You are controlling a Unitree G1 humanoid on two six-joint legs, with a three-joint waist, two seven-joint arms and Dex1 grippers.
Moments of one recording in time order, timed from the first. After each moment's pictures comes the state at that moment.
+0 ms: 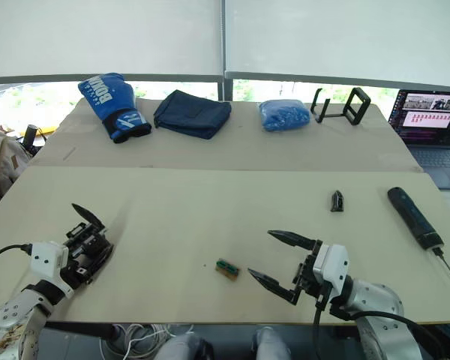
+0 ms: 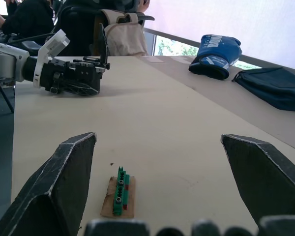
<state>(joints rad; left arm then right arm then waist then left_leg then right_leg) 0.19 0.49 0.38 0.04 -0.35 -0.02 -0.67 0.22 -0.55 -0.05 -0.43 0.47 -0.12 0.93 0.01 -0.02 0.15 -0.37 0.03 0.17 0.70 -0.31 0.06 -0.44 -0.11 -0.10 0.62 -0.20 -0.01</state>
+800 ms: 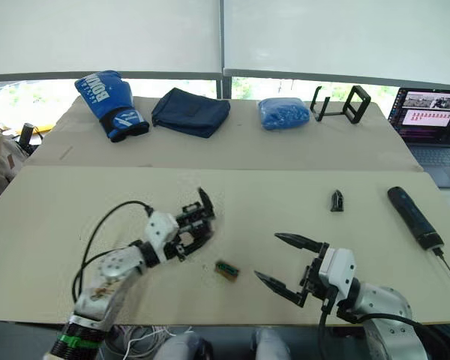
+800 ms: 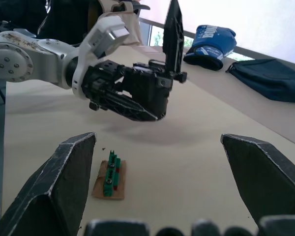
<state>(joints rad) -0.17 0.33 -0.18 -0.09 -0.14 0.12 -0.65 0.25 -0.55 -0.09 -0.40 0.45 -0.15 0.95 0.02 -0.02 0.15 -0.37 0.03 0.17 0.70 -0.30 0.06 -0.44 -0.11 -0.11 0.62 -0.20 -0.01</state>
